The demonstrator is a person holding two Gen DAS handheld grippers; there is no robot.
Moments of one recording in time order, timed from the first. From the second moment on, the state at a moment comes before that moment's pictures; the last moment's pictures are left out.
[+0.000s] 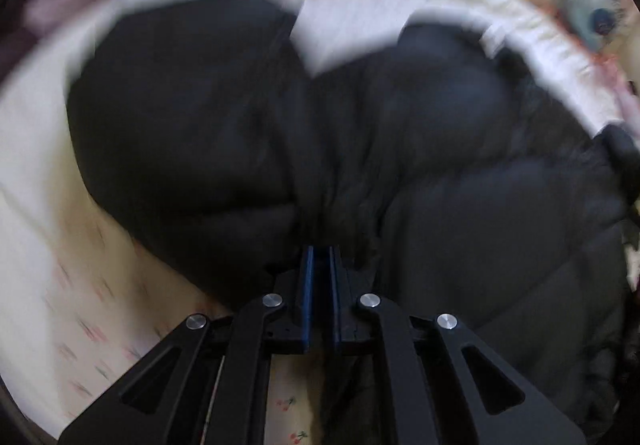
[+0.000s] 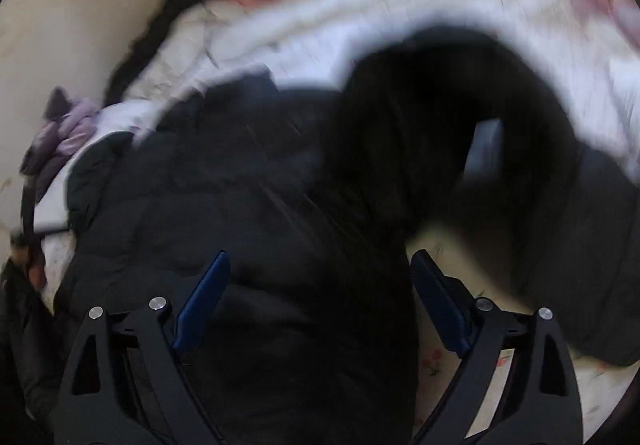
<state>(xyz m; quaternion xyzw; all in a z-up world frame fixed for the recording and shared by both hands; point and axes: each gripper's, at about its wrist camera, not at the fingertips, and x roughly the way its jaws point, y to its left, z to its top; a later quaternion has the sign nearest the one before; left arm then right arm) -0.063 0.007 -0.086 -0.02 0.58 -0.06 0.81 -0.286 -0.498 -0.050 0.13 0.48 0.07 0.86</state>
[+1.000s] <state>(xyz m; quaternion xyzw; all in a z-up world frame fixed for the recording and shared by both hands) -0.188 -0.038 -0.064 0.32 0.56 -0.18 0.74 -0.529 -0.510 -0.030 0.00 0.55 0.15 0.82</state>
